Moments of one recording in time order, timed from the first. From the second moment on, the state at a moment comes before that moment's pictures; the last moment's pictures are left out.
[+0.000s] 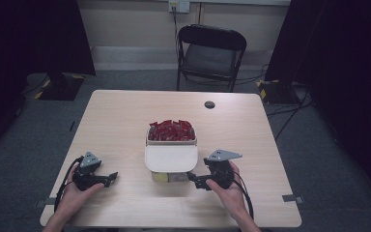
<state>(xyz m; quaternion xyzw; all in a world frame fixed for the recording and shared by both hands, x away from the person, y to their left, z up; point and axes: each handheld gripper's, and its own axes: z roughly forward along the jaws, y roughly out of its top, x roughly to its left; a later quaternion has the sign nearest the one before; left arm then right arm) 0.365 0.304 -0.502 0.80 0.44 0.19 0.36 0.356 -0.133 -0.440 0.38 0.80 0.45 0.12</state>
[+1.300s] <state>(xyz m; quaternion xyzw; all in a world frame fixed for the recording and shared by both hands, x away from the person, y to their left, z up) 0.365 0.304 -0.502 0.80 0.44 0.19 0.36 0.369 -0.138 -0.421 0.38 0.79 0.47 0.12</state>
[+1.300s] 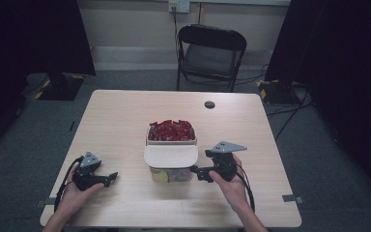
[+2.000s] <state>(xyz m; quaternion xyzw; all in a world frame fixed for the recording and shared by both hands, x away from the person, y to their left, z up) 0.365 0.304 -0.502 0.80 0.44 0.19 0.36 0.381 -0.131 -0.415 0.38 0.78 0.49 0.12</state>
